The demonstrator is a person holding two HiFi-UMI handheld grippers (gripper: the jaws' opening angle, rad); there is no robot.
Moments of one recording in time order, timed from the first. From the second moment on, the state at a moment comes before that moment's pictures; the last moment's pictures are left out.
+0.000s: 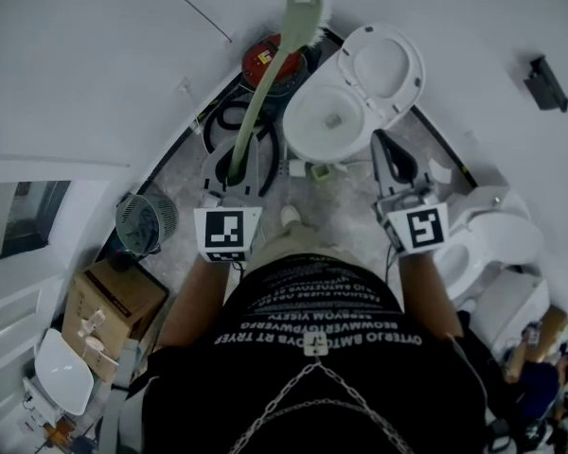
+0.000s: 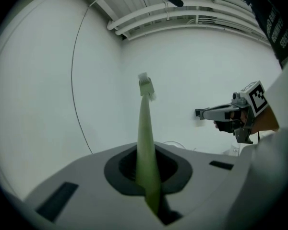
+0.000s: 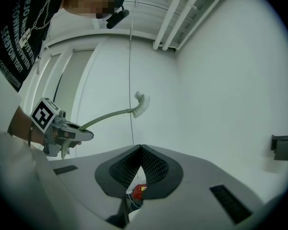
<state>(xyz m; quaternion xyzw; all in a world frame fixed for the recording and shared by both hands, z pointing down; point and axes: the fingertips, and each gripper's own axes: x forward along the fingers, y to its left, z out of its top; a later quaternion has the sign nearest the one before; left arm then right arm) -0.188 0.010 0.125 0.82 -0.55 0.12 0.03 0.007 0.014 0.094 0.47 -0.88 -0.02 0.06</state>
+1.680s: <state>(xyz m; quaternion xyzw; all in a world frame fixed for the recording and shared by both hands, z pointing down) -0.147 -0.057 0.278 0.83 -0.50 0.21 0.12 0.059 -0.068 0.180 0.50 -0.86 0.02 0.09</state>
